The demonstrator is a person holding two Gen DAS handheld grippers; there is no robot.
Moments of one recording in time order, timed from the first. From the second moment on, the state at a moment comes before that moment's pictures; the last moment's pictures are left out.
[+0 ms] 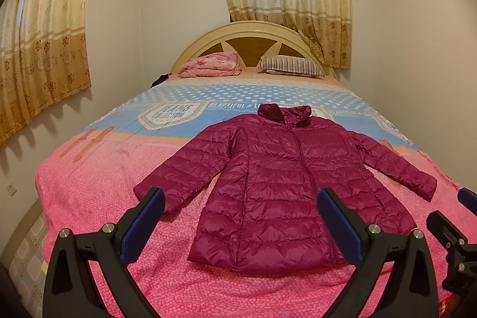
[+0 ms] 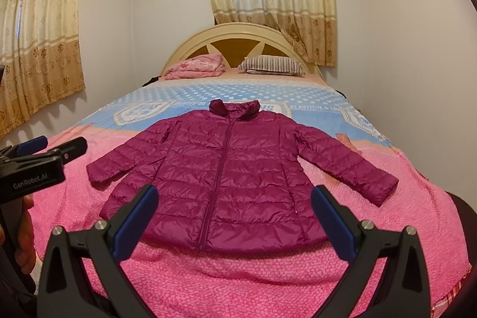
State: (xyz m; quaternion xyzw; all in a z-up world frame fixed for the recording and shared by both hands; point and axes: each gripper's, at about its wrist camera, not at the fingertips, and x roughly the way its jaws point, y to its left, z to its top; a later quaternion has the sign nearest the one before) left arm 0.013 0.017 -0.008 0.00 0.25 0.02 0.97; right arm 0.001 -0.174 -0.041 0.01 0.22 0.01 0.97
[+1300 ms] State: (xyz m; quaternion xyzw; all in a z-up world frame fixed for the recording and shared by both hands) left arm 0.277 0.019 -0.094 0.08 0.34 0.07 0.94; right arm 0.165 -0.488 -0.138 0.23 0.38 -0.22 0.87
